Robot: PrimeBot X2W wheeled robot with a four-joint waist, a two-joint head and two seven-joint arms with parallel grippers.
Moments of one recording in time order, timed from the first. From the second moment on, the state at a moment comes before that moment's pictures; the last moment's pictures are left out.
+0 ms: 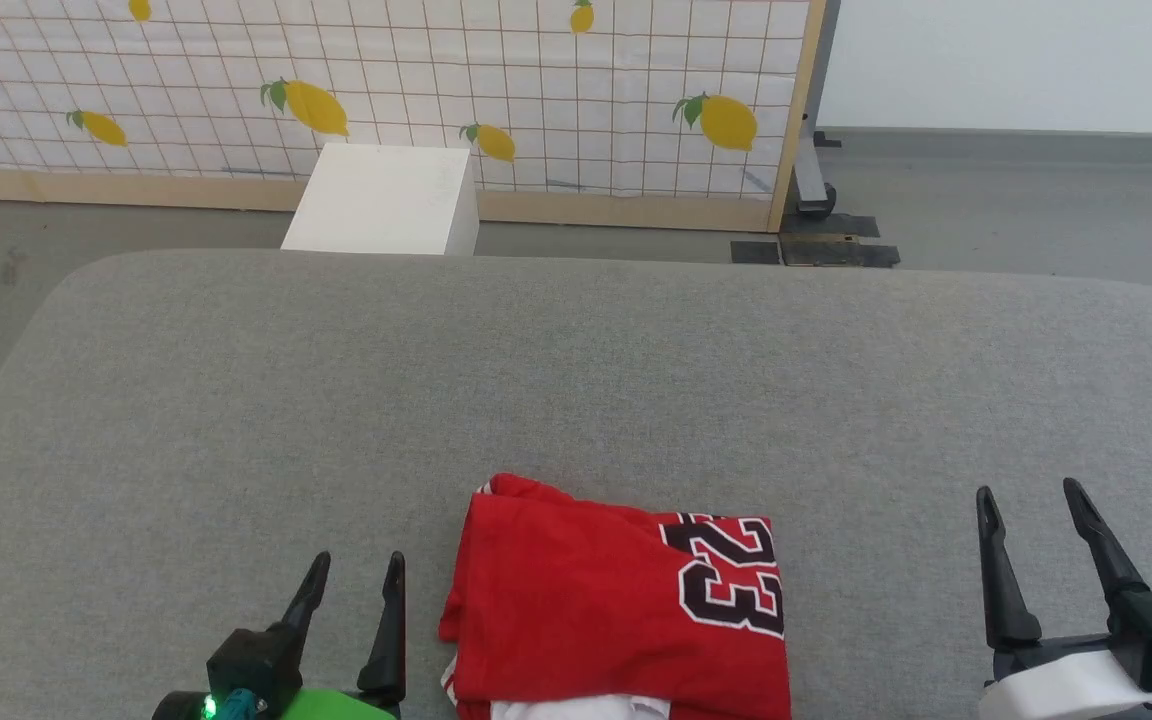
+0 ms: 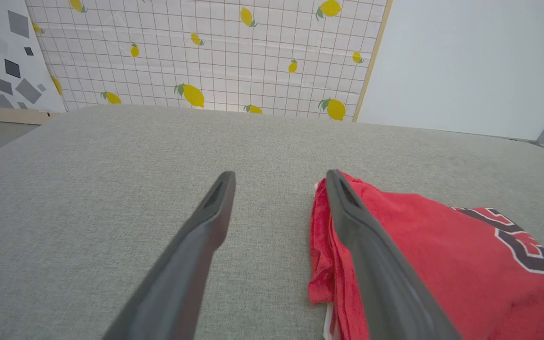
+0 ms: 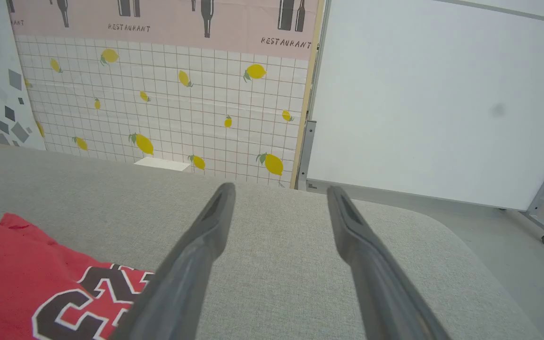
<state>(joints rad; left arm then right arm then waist) 0.10 0.05 -0.05 0.17 -0.15 -0.12 -0.26 0.13 -0.05 -0.13 -0.01 -0.05 0.13 -0.23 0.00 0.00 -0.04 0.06</state>
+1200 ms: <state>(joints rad) 0.02 0.05 -0.08 0.11 -0.14 -0.12 -0.26 -0.10 -0.14 0.12 0.26 0.62 0.13 0.64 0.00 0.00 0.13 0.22</state>
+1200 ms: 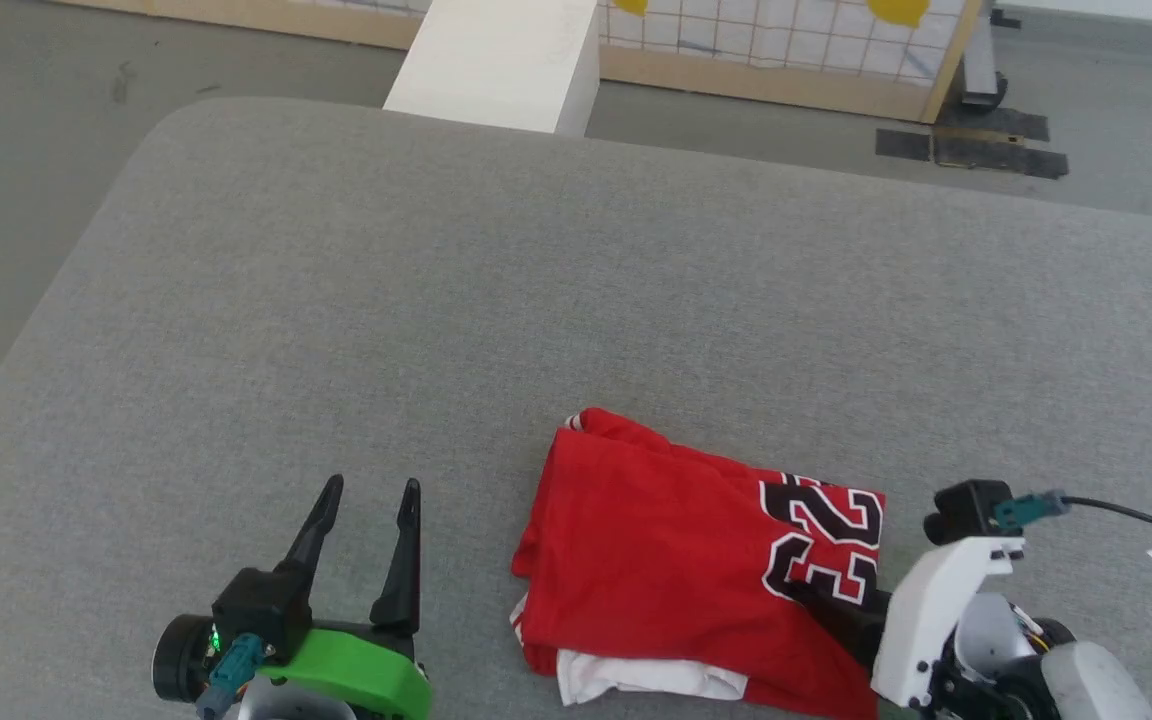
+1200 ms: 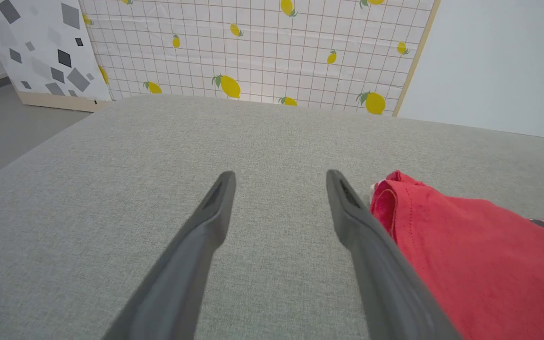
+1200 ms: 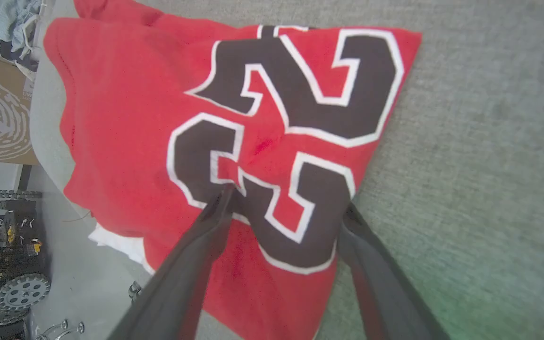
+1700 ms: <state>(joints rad) 0.01 0.05 -0.09 0.12 -0.13 -0.12 -0.26 -0.19 -0.16 0.27 0.38 0.51 0.13 0.49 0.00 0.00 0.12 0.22</state>
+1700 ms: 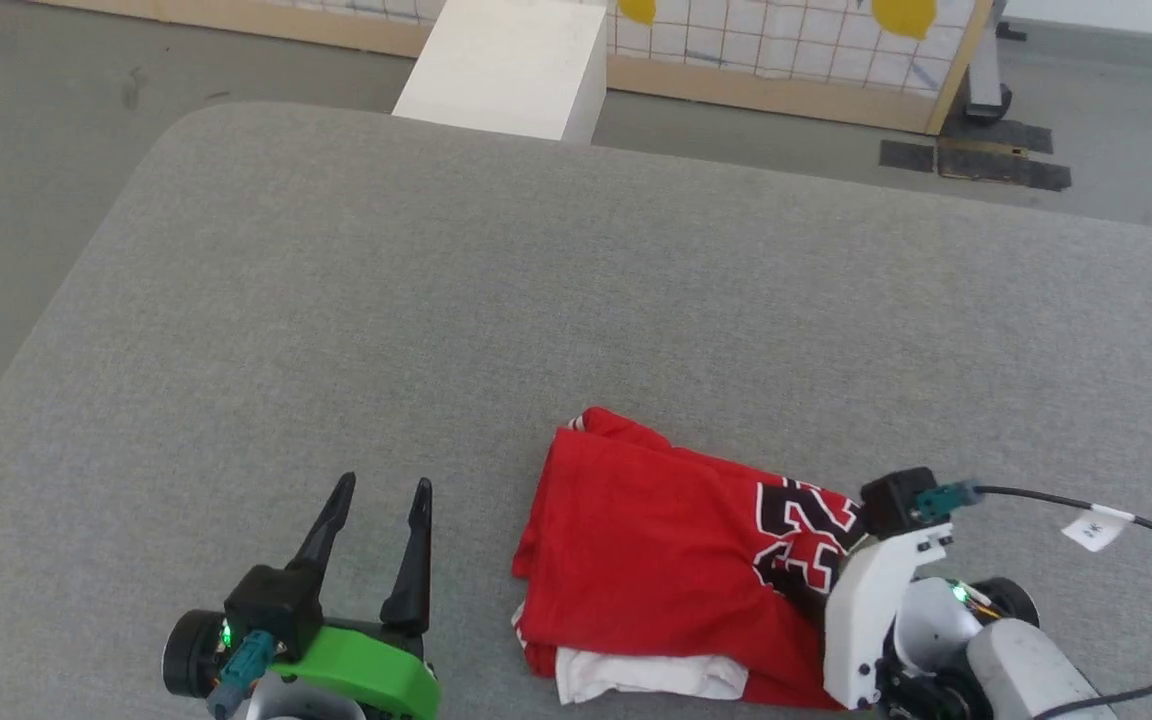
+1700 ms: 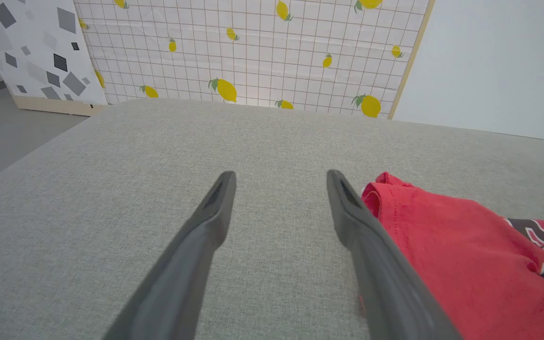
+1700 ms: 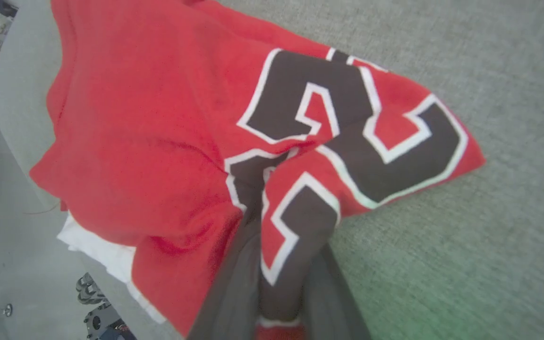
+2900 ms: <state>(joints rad) -0.19 0.07 -0.25 -0.01 -0.09 -0.11 -0.26 -0.64 -0.89 0.57 0.51 0.14 0.13 0.35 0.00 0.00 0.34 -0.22</state>
